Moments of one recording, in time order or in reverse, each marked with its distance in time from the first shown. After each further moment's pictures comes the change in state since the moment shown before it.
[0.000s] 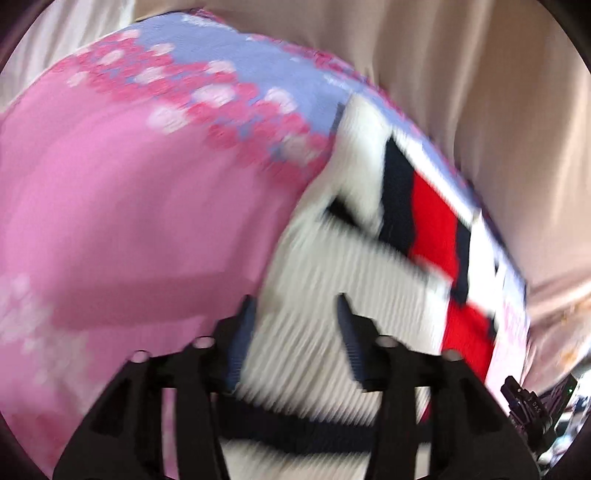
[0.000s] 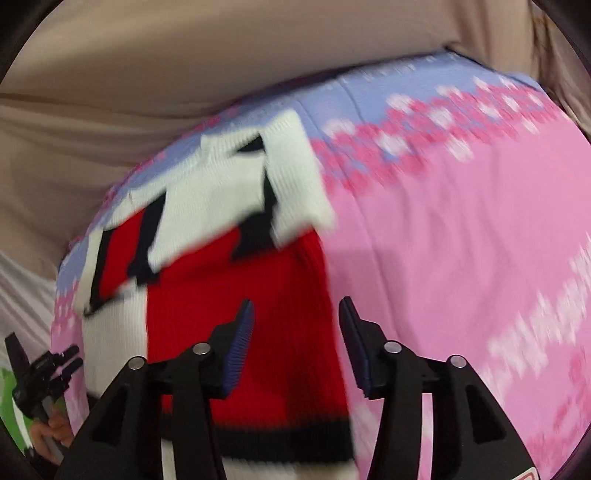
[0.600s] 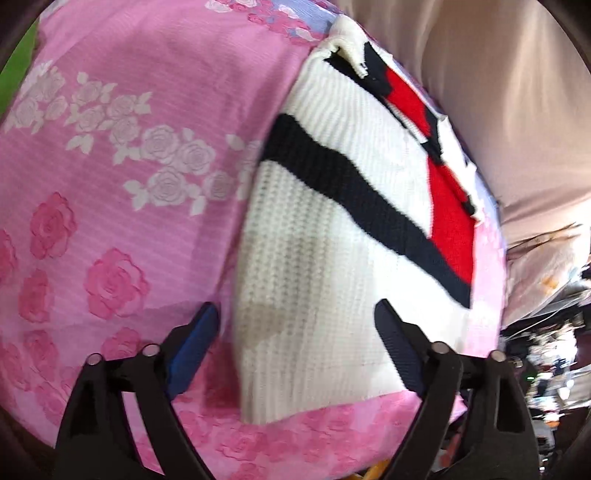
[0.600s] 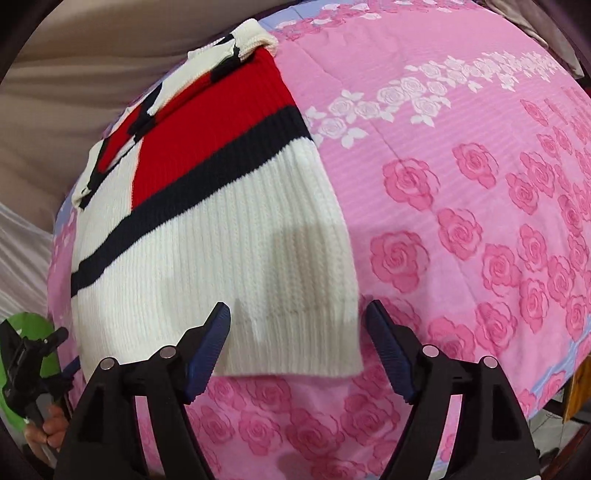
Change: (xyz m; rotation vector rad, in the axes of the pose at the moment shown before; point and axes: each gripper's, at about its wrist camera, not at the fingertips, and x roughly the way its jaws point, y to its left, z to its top) left arm -0.045 0.045 -0.133 0.016 0.175 -0.157; right arm -0.035 -0.011 -0.197 0.116 0.099 -0.016
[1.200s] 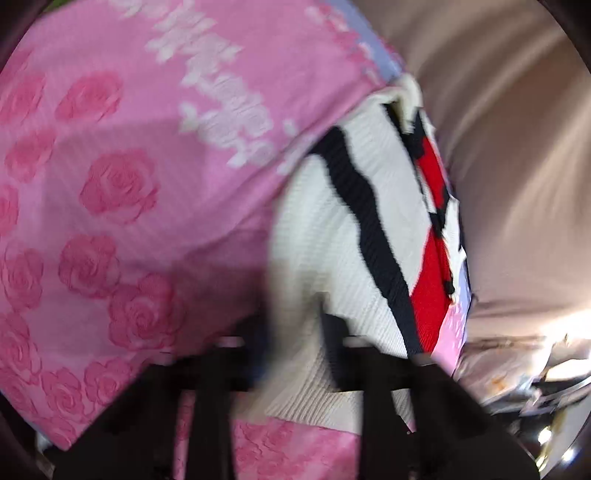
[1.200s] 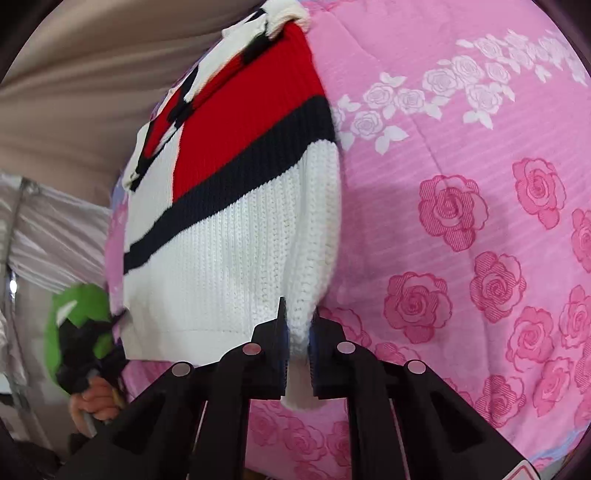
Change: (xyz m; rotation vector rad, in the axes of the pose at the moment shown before) left arm 0.002 0.024 -0.029 -0.407 -0.136 -0.088; right arm 0.015 -0.032 0.034 -0.042 0.157 0.294
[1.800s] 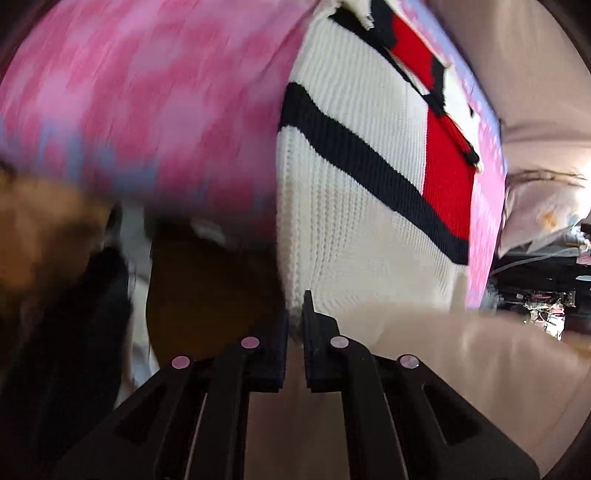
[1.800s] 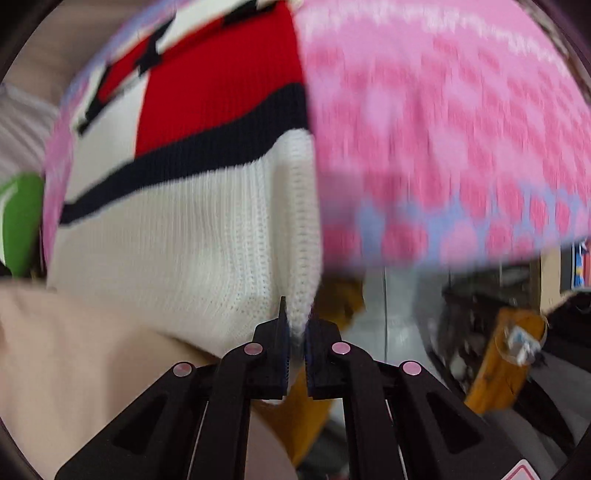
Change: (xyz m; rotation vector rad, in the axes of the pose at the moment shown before) left arm -0.091 0.008 -0.164 0.319 0.464 0.221; right arm -0.119 -0.066 -0.130 -0.180 0.337 -0.385
